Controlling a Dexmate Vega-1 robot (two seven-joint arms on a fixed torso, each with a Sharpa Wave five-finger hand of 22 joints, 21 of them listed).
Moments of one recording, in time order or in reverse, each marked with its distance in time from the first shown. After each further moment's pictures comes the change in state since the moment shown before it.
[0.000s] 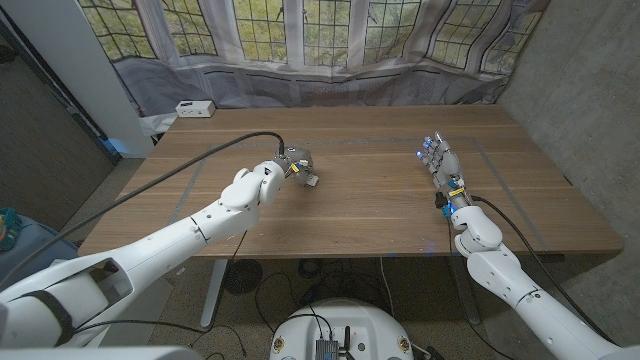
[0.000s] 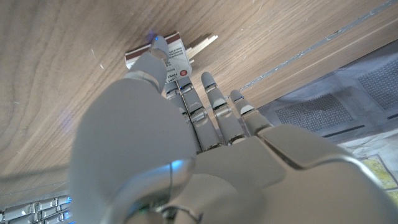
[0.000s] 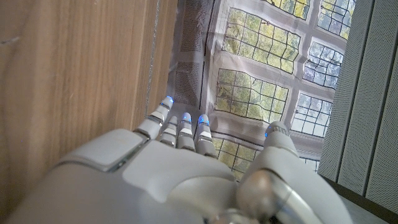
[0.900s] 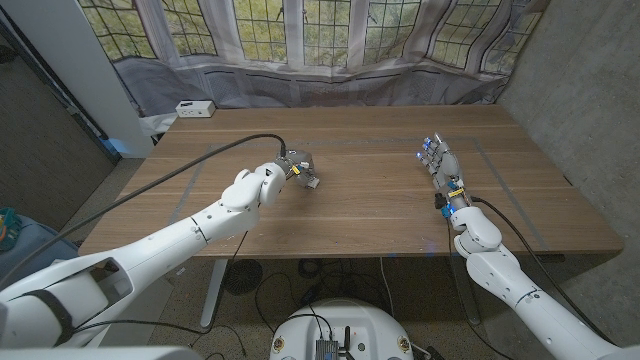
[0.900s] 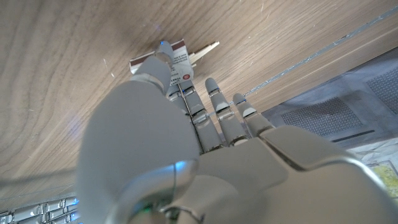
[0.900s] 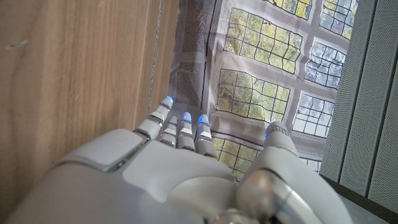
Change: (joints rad) left arm 0.002 0.005 0.009 0.000 -0.004 -0.007 -0.010; left_hand 0.009 0.009 -0.027 0.027 0.003 -0.034 -0.010 -0.040 0.006 -0.043 -0.031 -0.035 0.000 -0.071 0.006 -0.005 -0.003 -0.023 0.008 0.000 0.000; right arm 0.001 0.003 -0.002 0.006 -0.003 -0.001 -0.002; right_hand 0.000 0.000 0.000 0.000 0.000 0.000 0.000 0.000 0.000 0.004 -0.004 0.000 0.000 0.000 0.000 0.000 0.000 0.000 0.000 0.000 0.000
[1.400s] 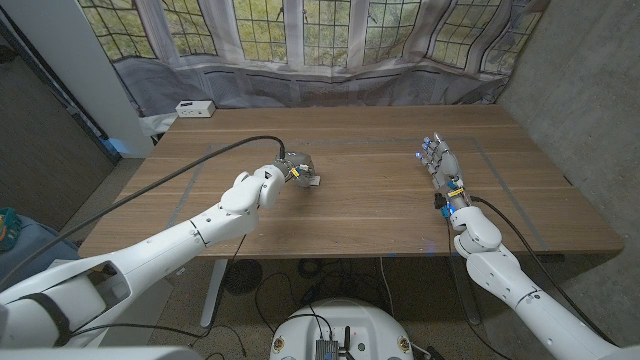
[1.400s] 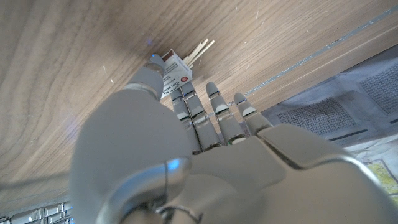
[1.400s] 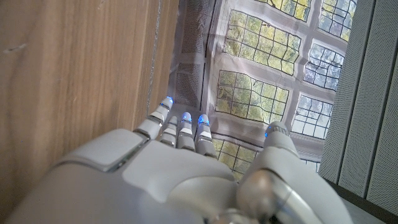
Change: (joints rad) left arm 0.014 0.006 -0.004 -0.011 0.016 0.019 0.013; left_hand -0.092 -0.003 -0.025 0.016 -0.007 -0.188 0.014 -0.010 -0.004 -0.189 0.044 -0.005 0.034 -0.102 0.014 -0.008 0.003 -0.036 0.036 0.000 0.005; right arm -0.005 -0.004 -0.002 -0.014 -0.004 -0.004 -0.005; right_hand 0.000 0.000 0.000 0.000 0.000 0.000 0.000 0.000 0.000 0.000 0.000 0.000 0.000 0.000 0.000 0.000 0.000 -0.004 0.004 0.000 0.000
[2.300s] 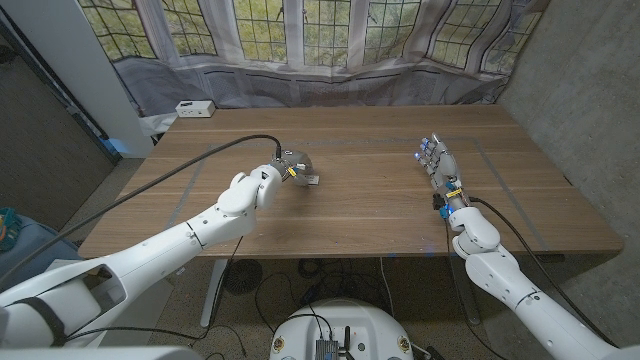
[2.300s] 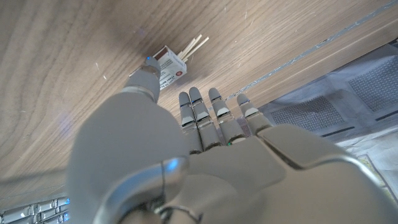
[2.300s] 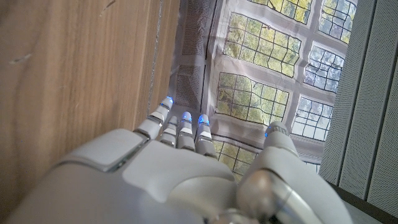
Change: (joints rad) left arm 0.025 0.017 -0.026 -0.032 0.001 0.014 0.012; left_hand -0.053 0.003 -0.016 0.011 0.000 -0.197 0.052 0.001 -0.009 -0.181 0.063 0.000 -0.028 -0.084 0.005 0.005 0.009 -0.030 0.031 0.000 0.000; right arm -0.008 0.000 -0.005 -0.016 -0.010 -0.007 -0.014; right_hand 0.000 0.000 0.000 0.000 0.000 0.000 0.000 0.000 0.000 0.009 0.002 0.000 0.000 0.000 0.000 0.000 0.000 0.000 0.000 0.000 0.000
